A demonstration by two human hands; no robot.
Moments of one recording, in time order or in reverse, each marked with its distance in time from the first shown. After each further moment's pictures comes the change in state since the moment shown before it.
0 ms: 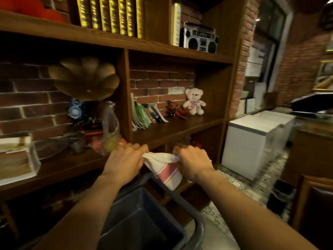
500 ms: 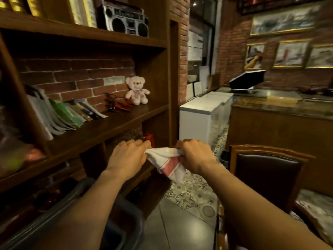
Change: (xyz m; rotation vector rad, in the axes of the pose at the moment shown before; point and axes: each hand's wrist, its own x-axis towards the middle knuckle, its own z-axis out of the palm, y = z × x) left_hand 0.108 0.227 0.052 -0.160 -0.005 0.291; right_hand -0.121 0.223 -0.016 -0.113 0.035 0.287
